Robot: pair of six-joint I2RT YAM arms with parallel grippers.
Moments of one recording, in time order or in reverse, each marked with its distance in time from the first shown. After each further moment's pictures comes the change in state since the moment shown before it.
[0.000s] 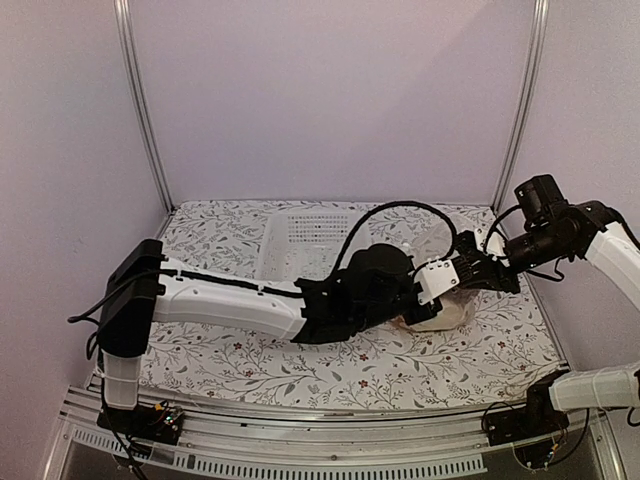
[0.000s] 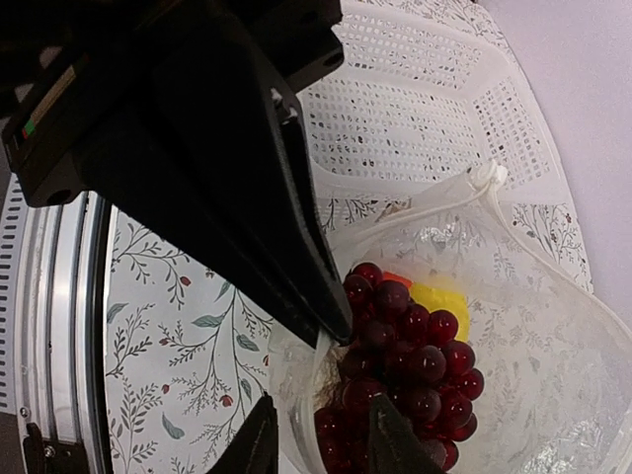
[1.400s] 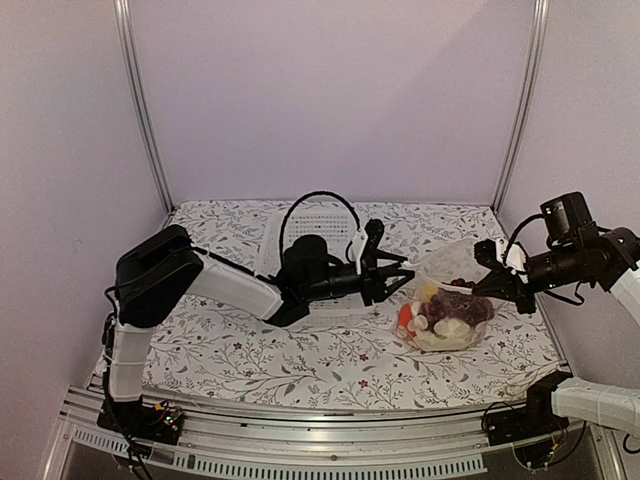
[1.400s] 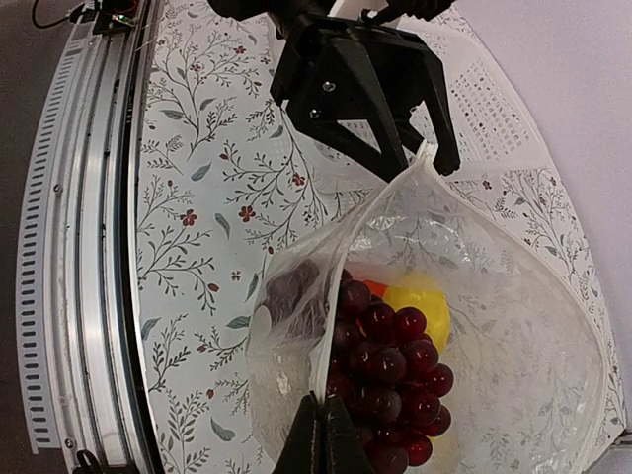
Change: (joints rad) left arm 0.311 0.073 -0.344 0.699 0.688 -0.695; right arm 0.001 -0.229 -0.106 -0.015 0.029 0.173
